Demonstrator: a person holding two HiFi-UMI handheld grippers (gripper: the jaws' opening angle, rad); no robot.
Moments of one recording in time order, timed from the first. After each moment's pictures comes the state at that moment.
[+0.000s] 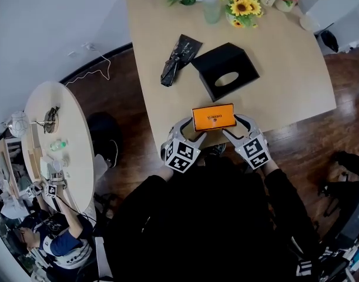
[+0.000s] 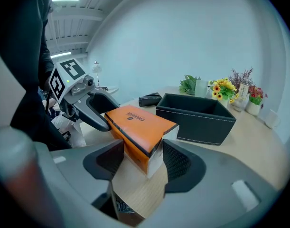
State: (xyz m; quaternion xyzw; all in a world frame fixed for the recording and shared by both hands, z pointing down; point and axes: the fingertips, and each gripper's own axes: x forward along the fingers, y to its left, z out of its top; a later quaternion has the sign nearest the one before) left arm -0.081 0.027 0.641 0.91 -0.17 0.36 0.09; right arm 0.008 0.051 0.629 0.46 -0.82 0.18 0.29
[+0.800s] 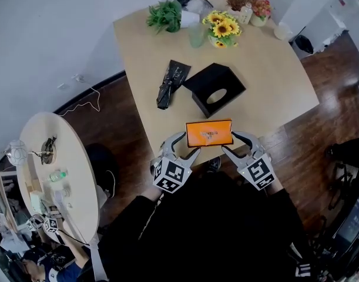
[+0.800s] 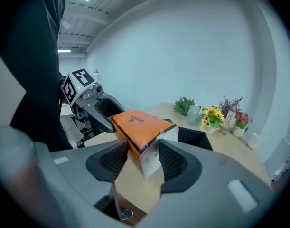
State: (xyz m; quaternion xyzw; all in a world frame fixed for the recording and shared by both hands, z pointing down) left arm -0.103 0.021 0.546 0.95 -0.10 0.29 0.01; right arm -0.018 0.066 0.515 0.51 -0.81 0.12 0.27
